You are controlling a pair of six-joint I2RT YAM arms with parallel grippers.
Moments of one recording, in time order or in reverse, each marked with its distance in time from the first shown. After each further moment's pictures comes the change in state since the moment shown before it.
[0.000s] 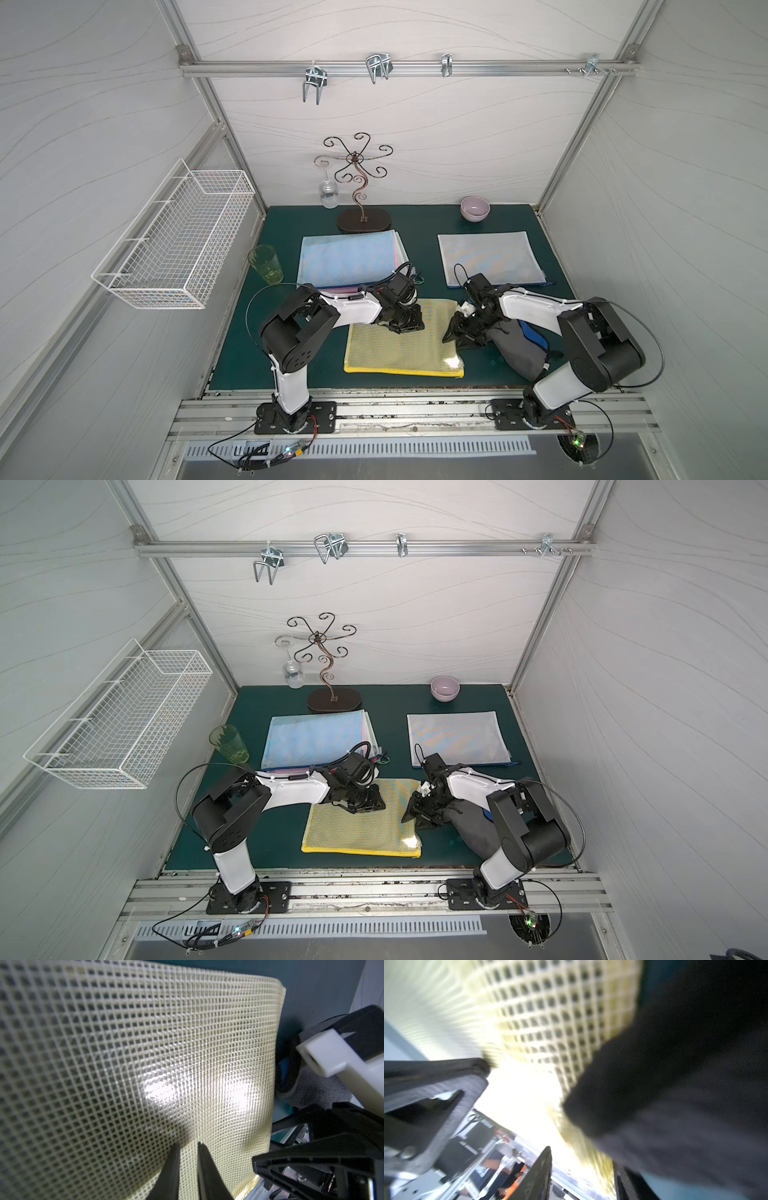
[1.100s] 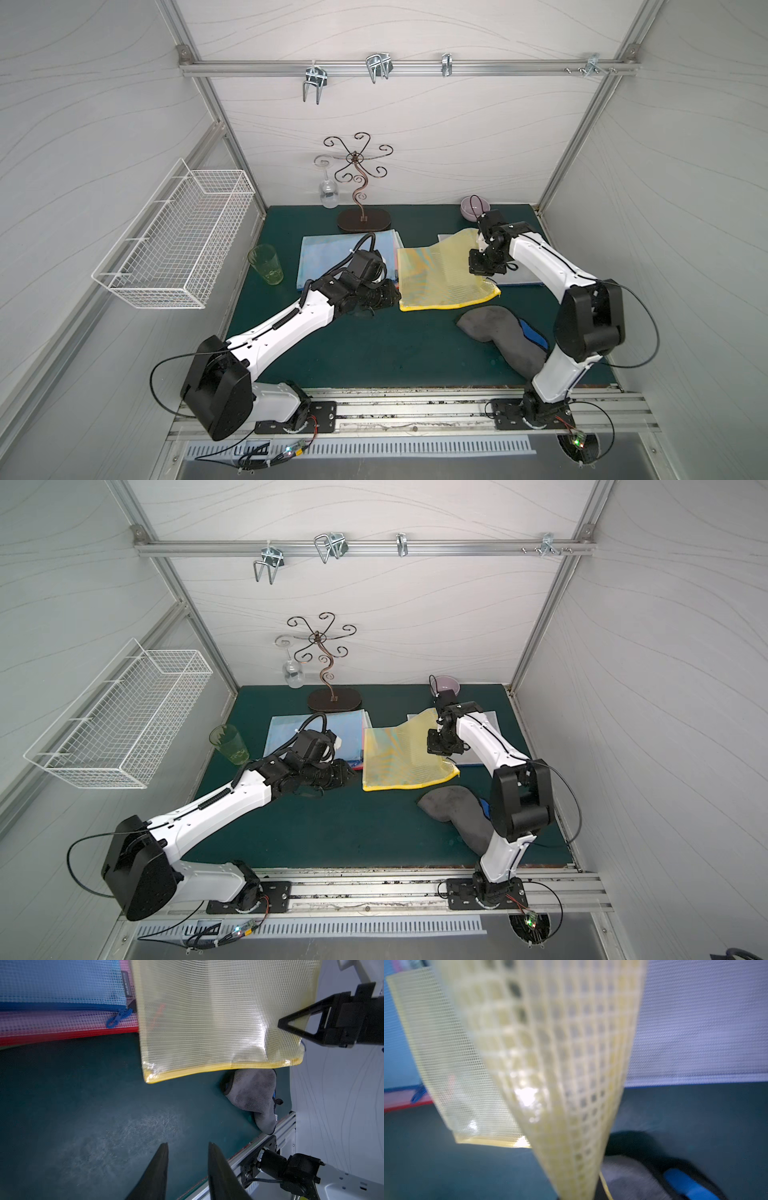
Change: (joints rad) left arm 0.143 -0.499 0.025 -0.350 -0.150 0.050; right arm -0.206 0.216 0.768 -0.386 0.627 -0.404
